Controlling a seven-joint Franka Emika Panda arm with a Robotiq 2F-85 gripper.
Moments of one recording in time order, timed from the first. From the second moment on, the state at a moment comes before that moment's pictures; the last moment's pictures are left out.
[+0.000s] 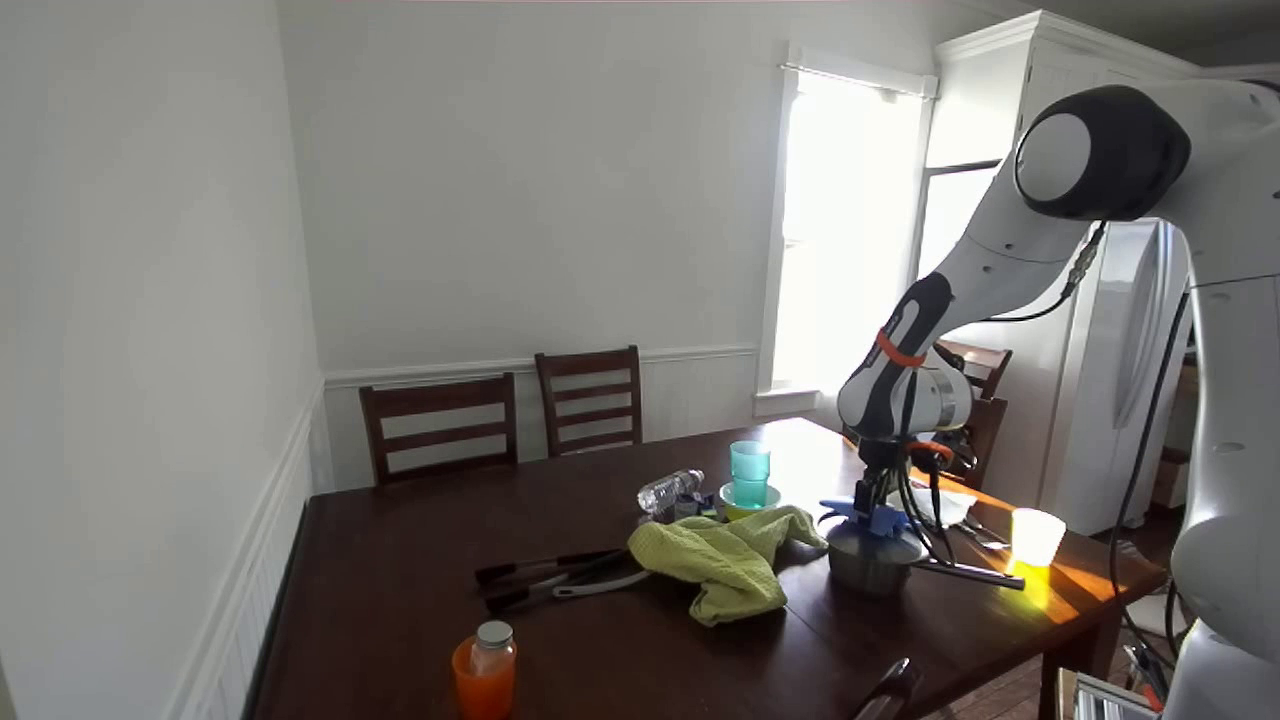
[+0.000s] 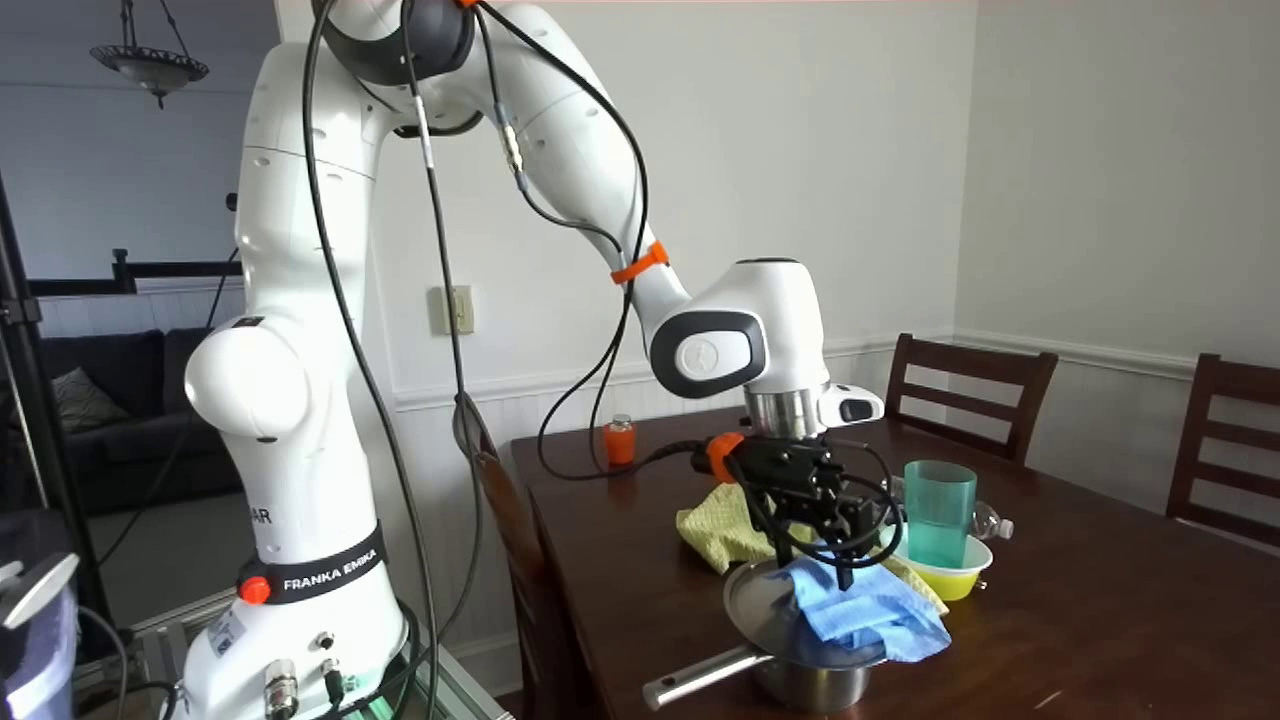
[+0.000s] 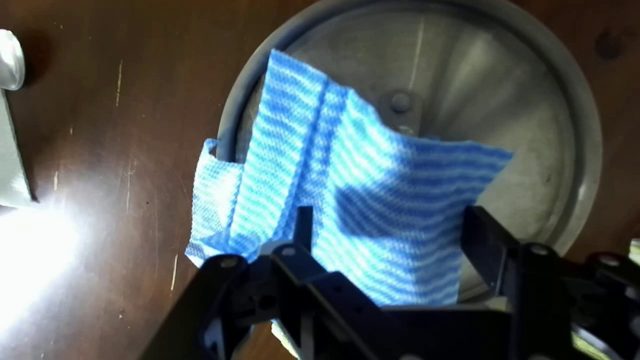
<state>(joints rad) -0.46 0.25 -0.32 -2.40 0.01 2.79 -0.69</state>
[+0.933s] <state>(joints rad) -0.45 0.19 -0.31 -2.39 0.01 2.78 -0.66</state>
